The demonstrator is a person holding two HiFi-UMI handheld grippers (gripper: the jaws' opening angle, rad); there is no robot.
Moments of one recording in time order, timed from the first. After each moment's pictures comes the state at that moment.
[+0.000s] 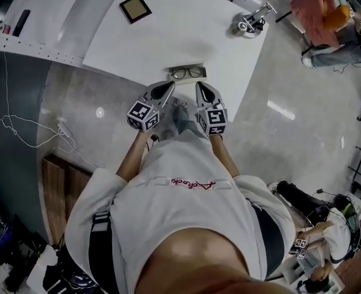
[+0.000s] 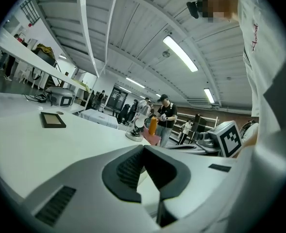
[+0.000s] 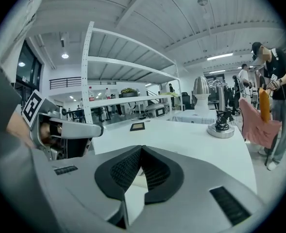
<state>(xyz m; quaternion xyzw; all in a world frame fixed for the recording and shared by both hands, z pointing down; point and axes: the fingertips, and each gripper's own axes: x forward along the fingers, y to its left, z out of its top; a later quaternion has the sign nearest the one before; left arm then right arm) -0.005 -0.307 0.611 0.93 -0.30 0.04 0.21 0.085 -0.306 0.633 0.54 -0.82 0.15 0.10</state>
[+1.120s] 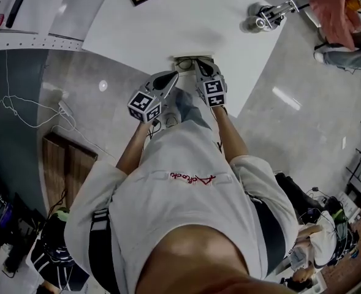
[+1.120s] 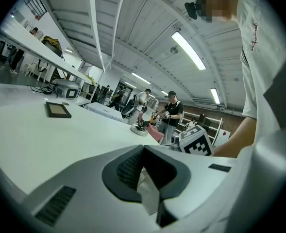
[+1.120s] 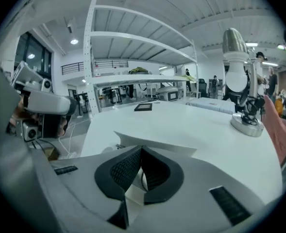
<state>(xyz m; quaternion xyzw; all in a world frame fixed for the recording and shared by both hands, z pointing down) -0.009 -0.316 0.639 0.91 -0.32 0.06 0.25 0.061 -0.368 0.715 0.45 -0.85 0.17 0.20</state>
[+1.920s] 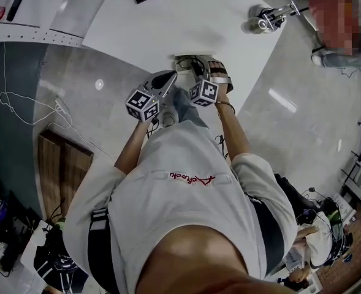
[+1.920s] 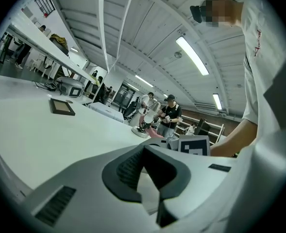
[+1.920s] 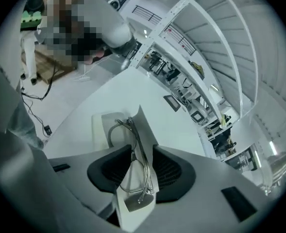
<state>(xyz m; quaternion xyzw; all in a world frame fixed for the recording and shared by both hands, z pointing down) -0.018 -0.312 0.639 0.91 -0.32 0.04 0.27 0.039 -0.359 0.734 0.29 -0.81 -0.17 0.49</state>
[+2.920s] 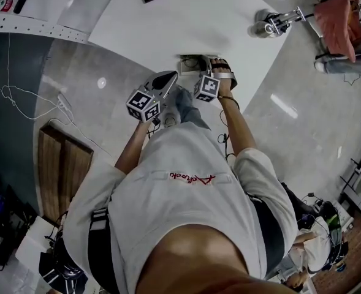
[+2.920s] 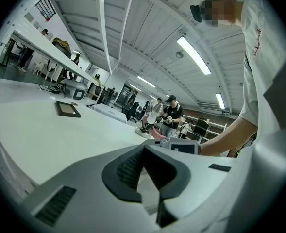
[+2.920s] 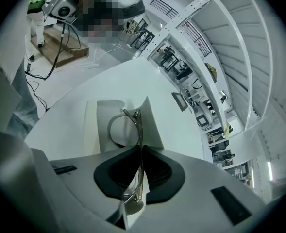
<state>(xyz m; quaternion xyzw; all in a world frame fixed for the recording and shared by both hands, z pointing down) -0.036 -0.310 0.638 0.90 -0.34 0.04 0.27 0.040 -0.374 0.756 0.24 -0.77 -0.22 0.55</state>
